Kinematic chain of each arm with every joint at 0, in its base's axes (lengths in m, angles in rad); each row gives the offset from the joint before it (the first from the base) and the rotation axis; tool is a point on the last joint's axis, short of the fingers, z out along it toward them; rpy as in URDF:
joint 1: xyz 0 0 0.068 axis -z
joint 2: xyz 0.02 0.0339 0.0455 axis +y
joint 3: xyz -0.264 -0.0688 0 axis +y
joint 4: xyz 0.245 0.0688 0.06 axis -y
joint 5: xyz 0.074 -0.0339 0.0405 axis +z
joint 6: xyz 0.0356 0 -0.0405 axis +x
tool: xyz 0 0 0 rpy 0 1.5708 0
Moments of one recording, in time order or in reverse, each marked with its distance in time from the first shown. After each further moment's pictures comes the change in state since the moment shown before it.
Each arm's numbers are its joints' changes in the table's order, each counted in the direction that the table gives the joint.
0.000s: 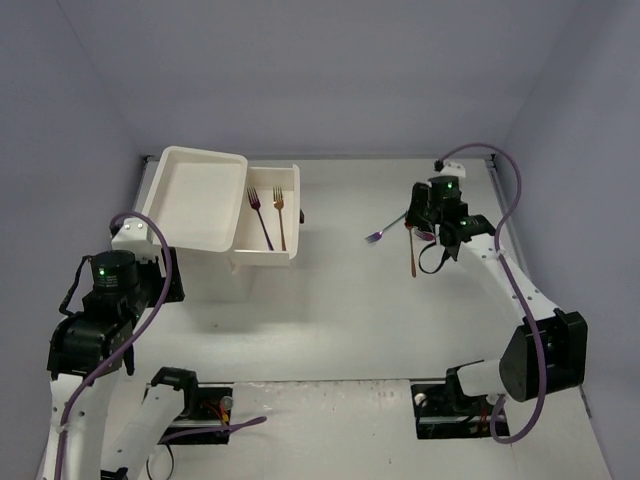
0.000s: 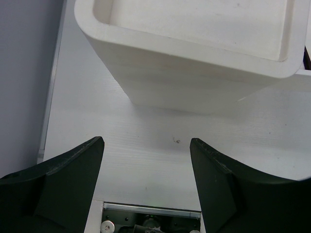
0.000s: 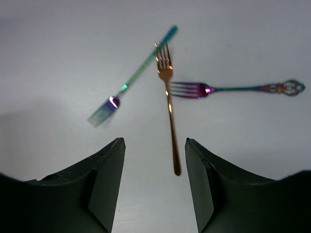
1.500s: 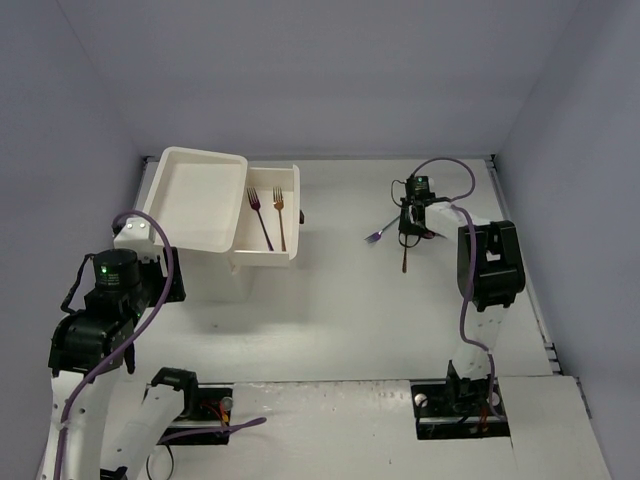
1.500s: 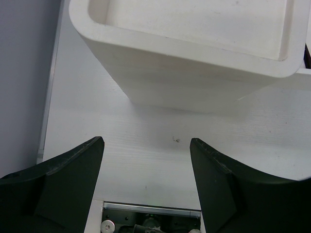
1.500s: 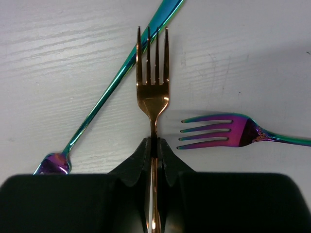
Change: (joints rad) left arm 0.008 0.010 0.000 -0.001 0.000 0.000; right arm 0.087 0.646 -0.199 0.080 0.083 -0.060
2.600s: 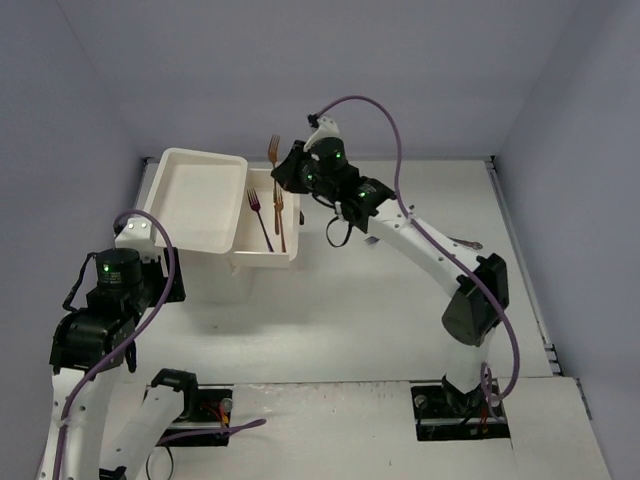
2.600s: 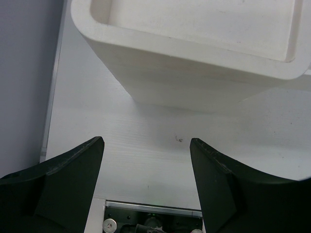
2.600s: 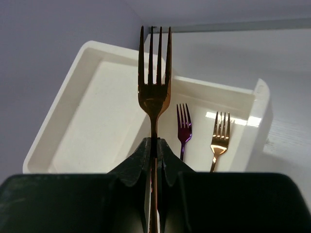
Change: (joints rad) left arm 0.005 0.013 0.000 -0.002 0.020 -0.001; right arm -0.583 -0.195 -0.452 0.097 0.112 0.363
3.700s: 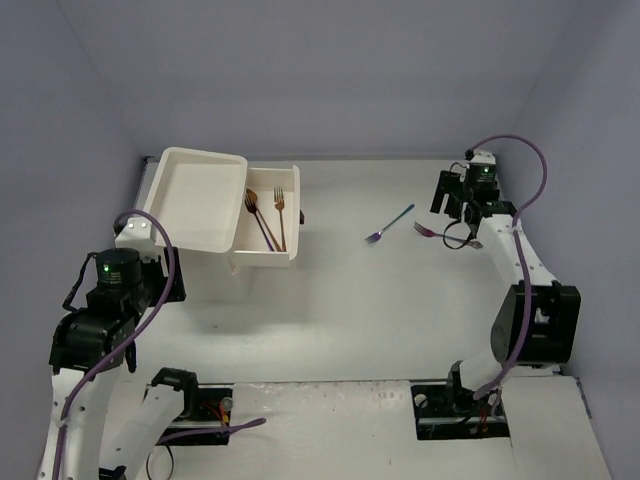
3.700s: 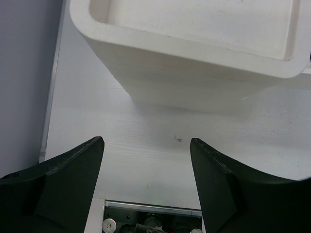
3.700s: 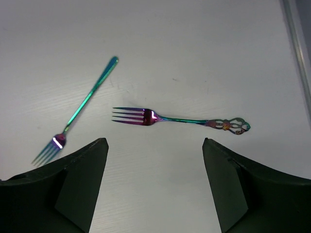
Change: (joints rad) left arm 0.006 -0.003 0.000 -0.003 0.001 -0.003; right arm 0.781 -0.266 0.570 -0.133 -0.028 -0.487
